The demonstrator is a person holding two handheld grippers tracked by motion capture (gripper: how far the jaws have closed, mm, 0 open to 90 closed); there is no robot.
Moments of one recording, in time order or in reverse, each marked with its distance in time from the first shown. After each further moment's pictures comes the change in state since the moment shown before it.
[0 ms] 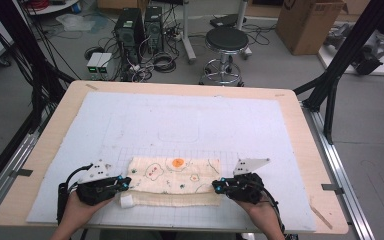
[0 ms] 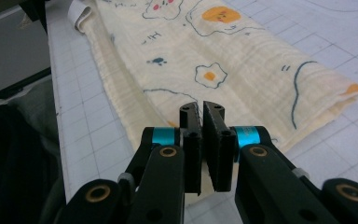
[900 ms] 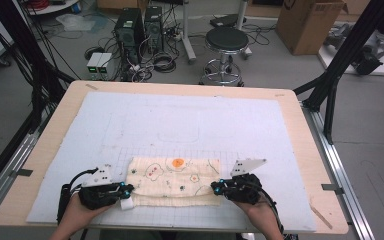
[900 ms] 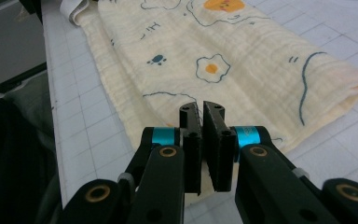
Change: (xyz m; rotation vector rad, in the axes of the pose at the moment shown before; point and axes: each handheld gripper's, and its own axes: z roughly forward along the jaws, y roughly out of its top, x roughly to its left) left arm -0.006 -0.004 0.004 0.066 -0.082 0.056; right arm 0.000 -0.002 0.006 0.021 -0.002 -0.008
